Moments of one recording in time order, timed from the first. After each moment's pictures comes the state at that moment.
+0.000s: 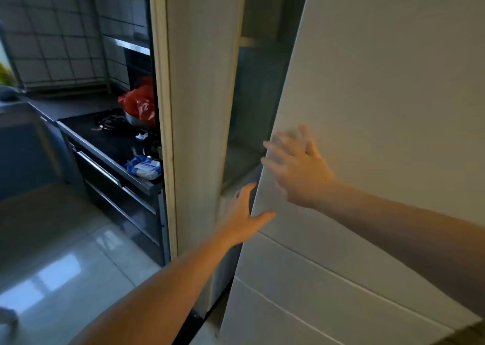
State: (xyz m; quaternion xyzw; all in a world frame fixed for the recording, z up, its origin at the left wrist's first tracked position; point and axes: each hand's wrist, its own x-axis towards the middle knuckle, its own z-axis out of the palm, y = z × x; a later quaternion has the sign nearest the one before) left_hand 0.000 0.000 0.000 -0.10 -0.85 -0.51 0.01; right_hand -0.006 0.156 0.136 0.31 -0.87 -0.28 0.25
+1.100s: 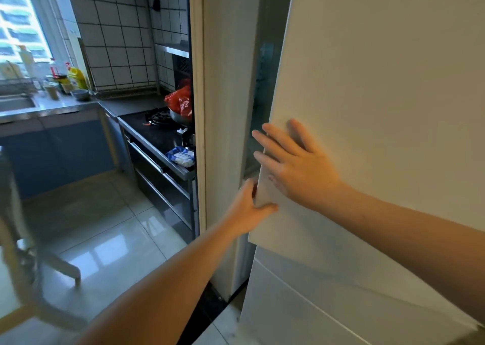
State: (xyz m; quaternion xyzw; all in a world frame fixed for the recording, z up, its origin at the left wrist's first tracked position) left_hand 0.070 0.002 0.021 -0.02 -0.83 -0.56 0.06; right_hand 0.051 0.152 0.130 0.41 -0.79 -0.25 0.39
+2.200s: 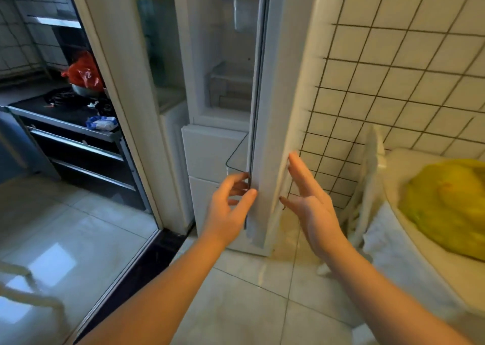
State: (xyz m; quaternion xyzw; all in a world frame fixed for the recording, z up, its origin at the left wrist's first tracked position) left_hand 0.487 0.144 -0.010 -0.18 -0.75 -0.64 0.07; right_hand 0.545 0.320 0.023 0.08 -0.72 0.68 0.13
